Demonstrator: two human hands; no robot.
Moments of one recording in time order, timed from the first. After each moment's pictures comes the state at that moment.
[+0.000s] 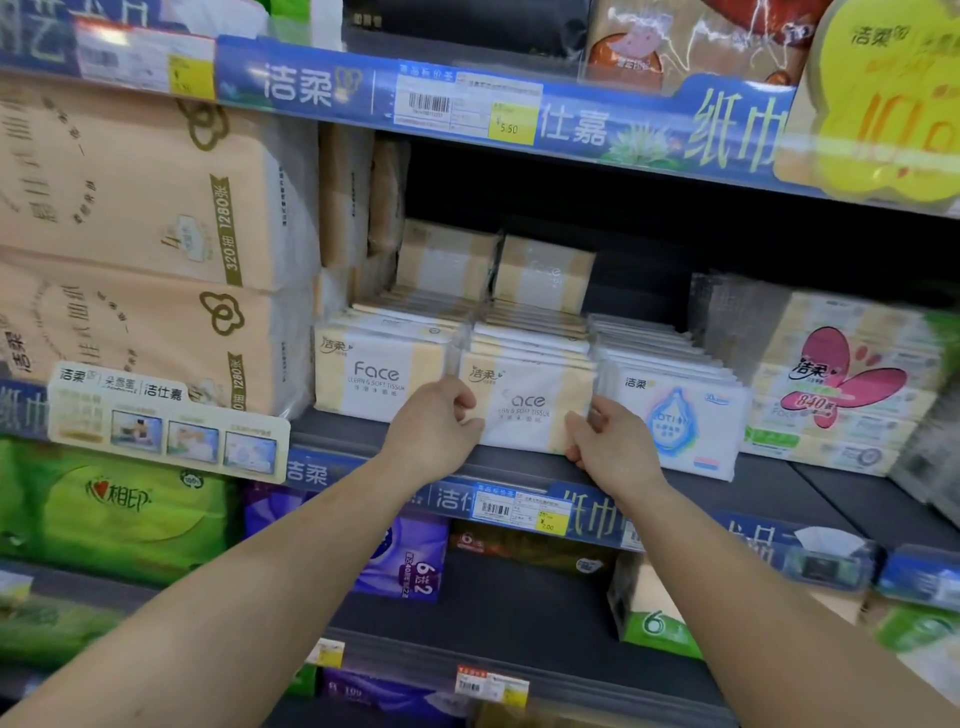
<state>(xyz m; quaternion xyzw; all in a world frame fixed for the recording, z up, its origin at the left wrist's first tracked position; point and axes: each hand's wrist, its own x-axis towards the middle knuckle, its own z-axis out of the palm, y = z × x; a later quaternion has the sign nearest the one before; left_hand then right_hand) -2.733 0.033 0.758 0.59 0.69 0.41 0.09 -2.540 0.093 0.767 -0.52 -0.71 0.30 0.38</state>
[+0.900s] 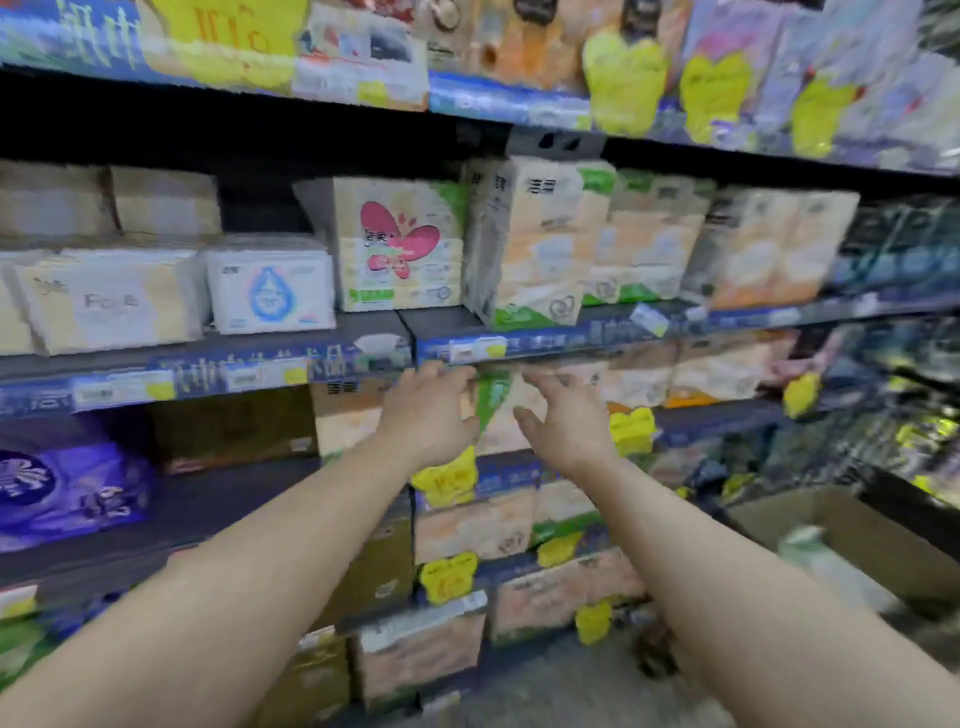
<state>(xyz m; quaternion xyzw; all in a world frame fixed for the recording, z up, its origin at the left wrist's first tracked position) -2.320 -0.077 0.749 0.79 0.59 0.18 0.04 -2.148 -0.093 0.739 -0.67 -0.70 0.01 0.26</state>
